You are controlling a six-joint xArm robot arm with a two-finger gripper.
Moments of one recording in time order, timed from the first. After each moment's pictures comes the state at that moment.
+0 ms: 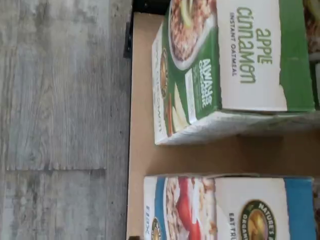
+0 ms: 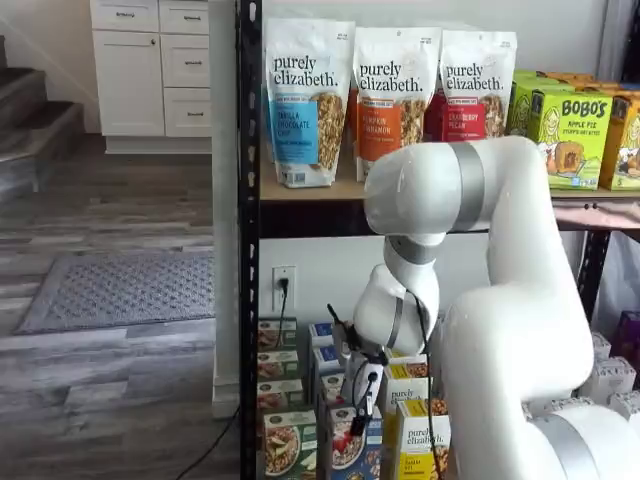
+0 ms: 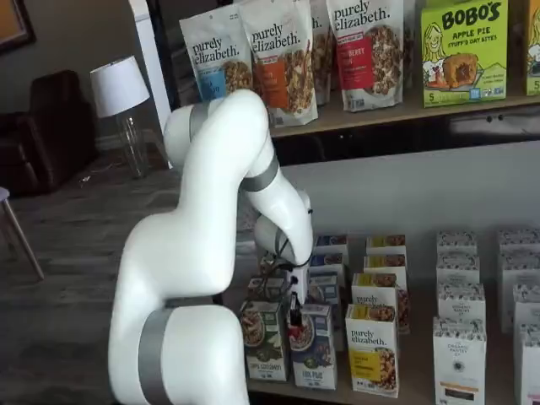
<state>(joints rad) 0.08 0.83 -1.28 0.48 0.34 -1.92</state>
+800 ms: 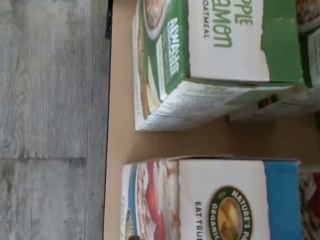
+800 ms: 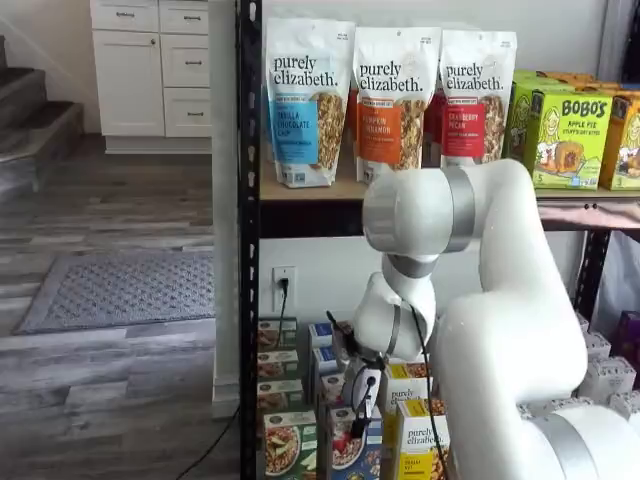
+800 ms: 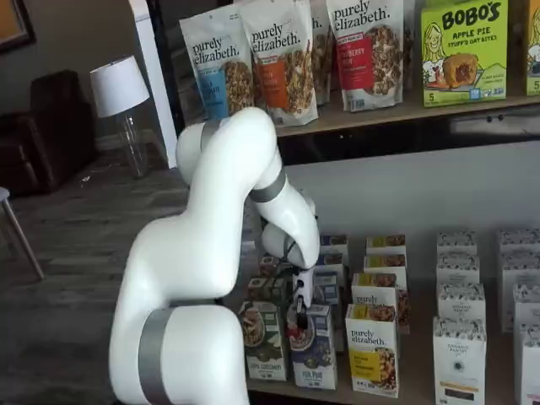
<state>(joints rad) 0.06 0.95 -1.43 0.39 0.36 -1.86</state>
